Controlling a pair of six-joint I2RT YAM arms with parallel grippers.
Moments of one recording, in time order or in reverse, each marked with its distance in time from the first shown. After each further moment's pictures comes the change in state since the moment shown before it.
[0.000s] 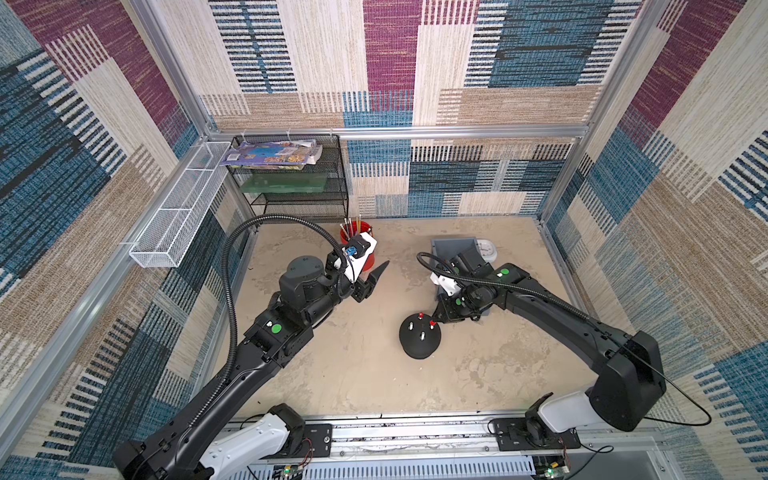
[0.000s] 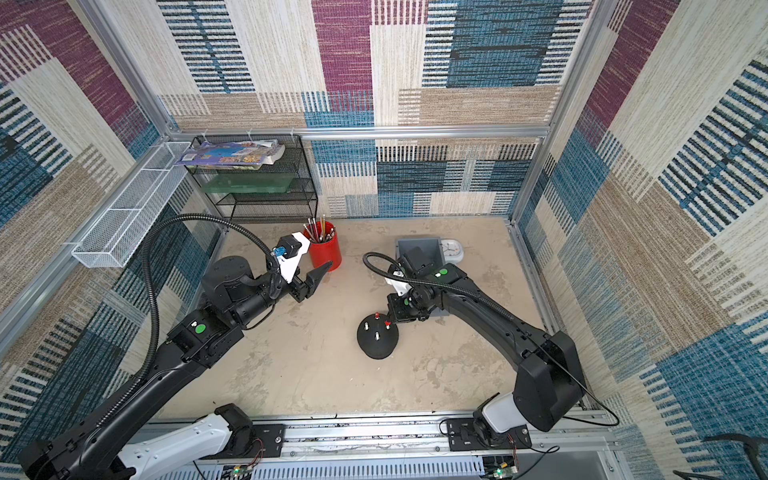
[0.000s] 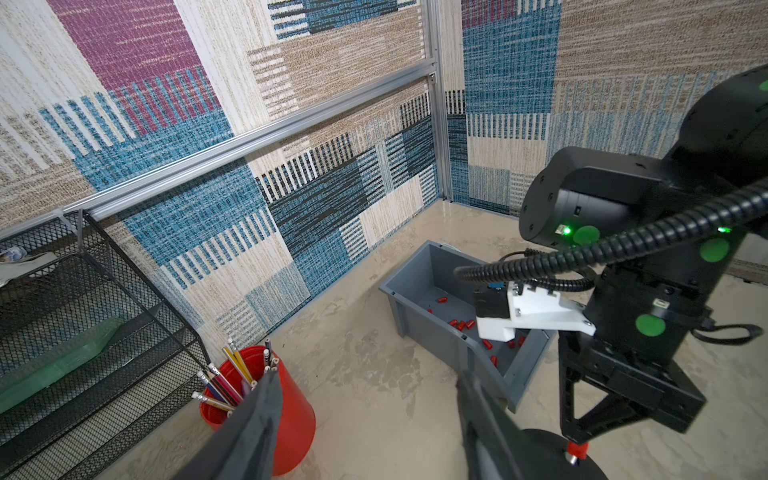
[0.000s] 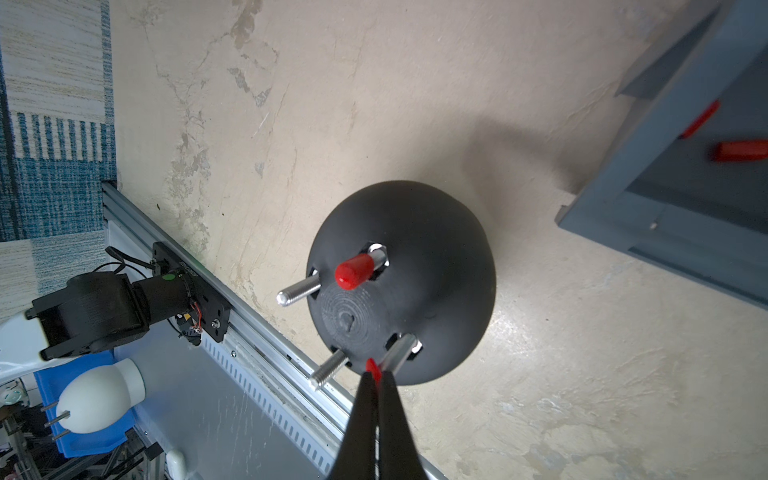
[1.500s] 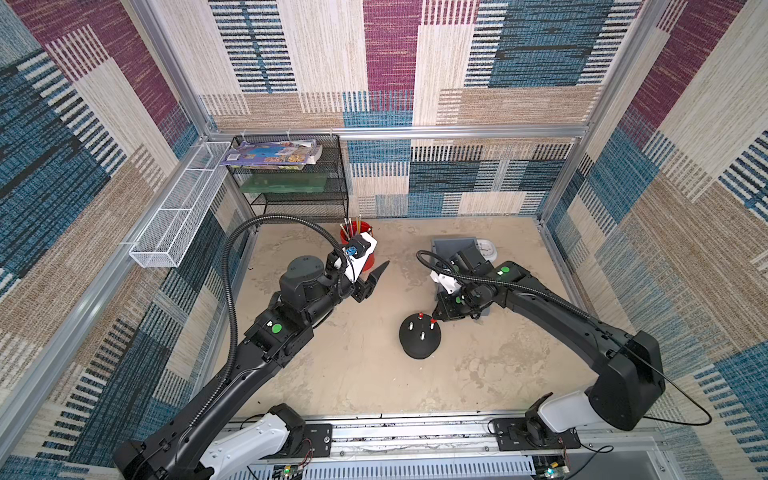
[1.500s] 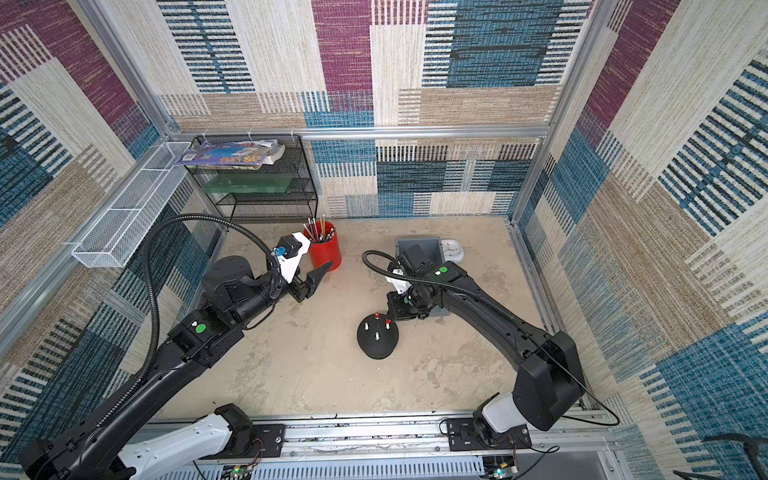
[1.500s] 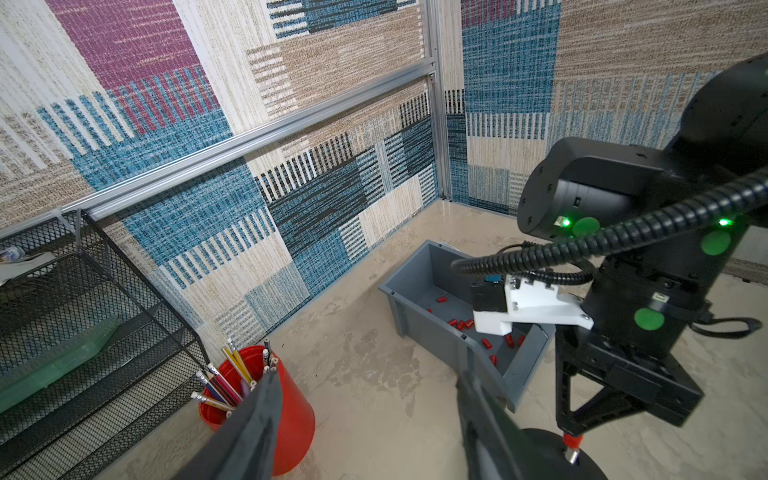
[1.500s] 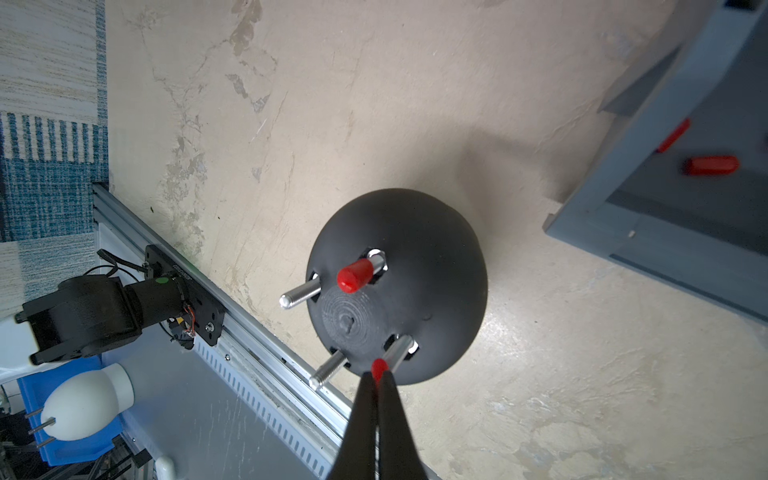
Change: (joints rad) left arm 0.000 0.001 0.000 0.000 0.003 0.000; right arm 0.009 0.005 0.030 -0.020 0.020 -0.012
